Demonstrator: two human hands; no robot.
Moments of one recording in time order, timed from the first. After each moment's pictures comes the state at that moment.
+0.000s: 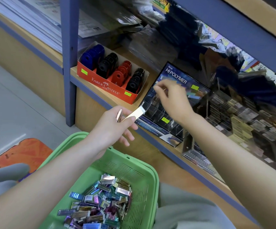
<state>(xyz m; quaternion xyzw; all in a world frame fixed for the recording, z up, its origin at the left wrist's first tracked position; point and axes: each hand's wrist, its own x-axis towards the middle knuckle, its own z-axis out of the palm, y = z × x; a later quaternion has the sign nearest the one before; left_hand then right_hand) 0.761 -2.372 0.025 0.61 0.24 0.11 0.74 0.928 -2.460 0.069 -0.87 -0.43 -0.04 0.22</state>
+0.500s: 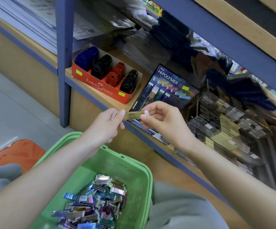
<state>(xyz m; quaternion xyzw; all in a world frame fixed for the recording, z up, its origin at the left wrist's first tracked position) 0.758 -2.373 0.022 0.67 0.27 0.09 0.69 0.858 -2.504 0.080 -0.80 -0.37 0.20 0.43</state>
